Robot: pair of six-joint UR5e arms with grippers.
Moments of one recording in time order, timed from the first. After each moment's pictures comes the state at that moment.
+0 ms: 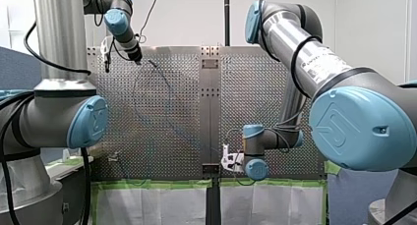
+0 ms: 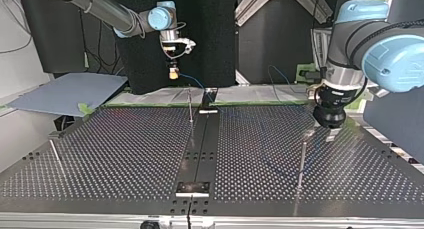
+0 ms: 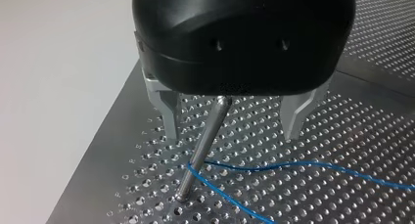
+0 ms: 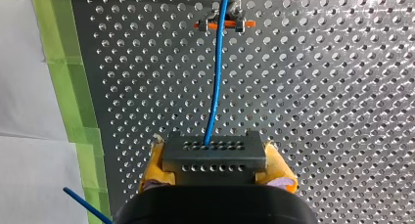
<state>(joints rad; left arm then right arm) 0.03 -1.46 -1.66 -3.41 -1.57 -1.73 2.17 -0.70 1.91 -1.12 1.74 1.62</state>
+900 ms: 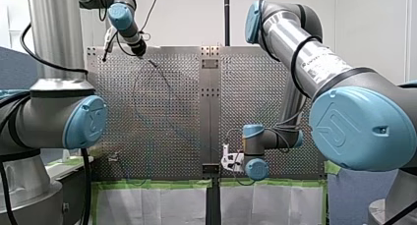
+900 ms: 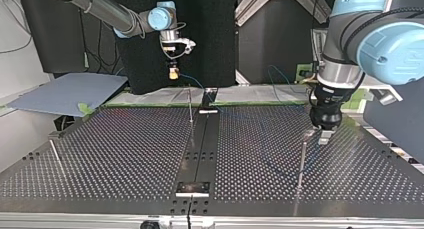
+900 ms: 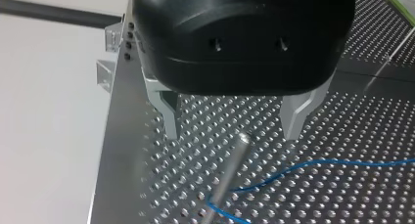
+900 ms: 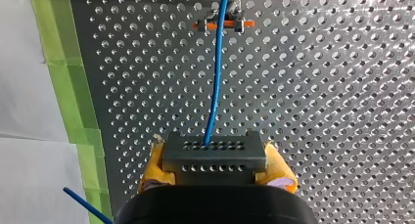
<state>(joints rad) -0.04 -1.45 -1.62 -3.41 -1.62 -1.46 2.17 -0.70 1.90 -1.12 1.74 1.62</state>
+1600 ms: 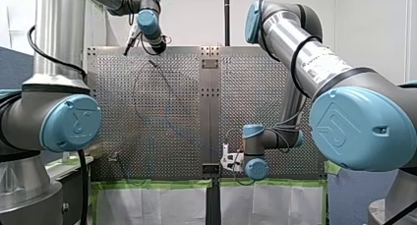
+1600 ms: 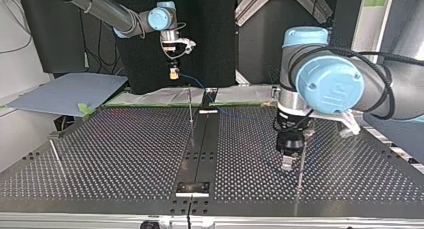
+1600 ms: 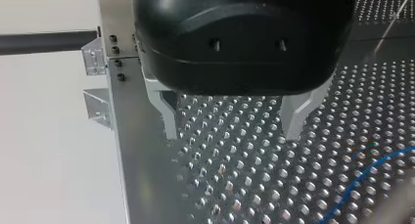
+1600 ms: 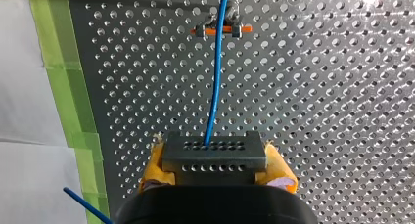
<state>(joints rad) -0.25 -1.65 -1.42 -3.31 -1.83 -1.26 2.17 -0.70 1.90 -1.12 1.73 1.62</state>
